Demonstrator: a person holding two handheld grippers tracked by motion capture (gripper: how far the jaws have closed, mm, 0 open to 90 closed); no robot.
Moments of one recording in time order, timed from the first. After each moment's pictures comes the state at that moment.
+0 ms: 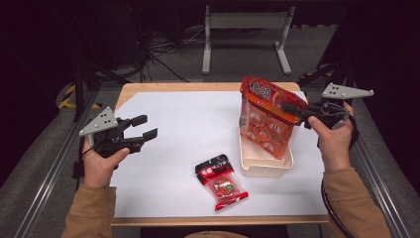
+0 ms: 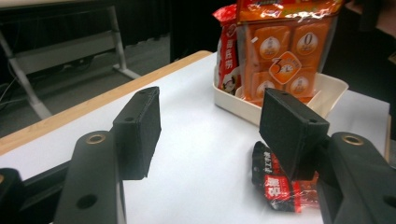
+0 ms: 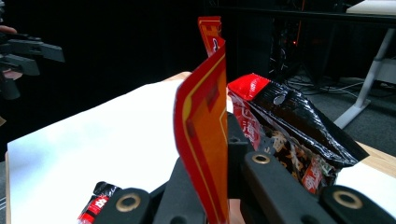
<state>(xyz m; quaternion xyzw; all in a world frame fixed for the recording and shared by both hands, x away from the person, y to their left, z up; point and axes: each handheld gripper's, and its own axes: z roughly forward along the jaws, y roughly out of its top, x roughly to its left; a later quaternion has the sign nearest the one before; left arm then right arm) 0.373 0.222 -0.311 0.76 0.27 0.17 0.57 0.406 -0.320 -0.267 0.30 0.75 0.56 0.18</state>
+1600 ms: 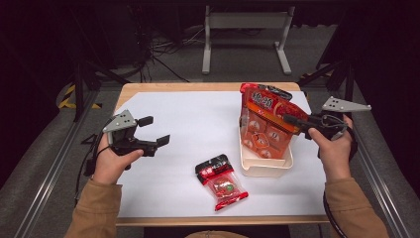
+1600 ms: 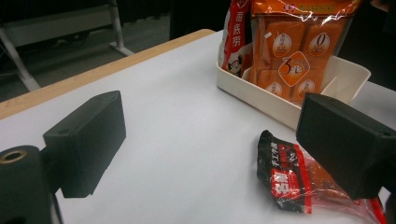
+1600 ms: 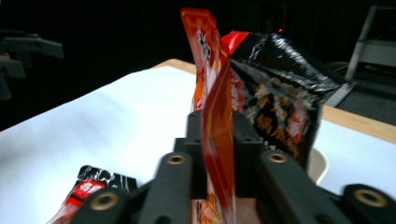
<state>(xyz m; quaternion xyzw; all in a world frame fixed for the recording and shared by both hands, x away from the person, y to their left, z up) 0.392 0.198 -0.337 0.77 0.29 0.15 0.55 0.399 -0.334 -0.302 0.34 0.74 0.55 0.19</state>
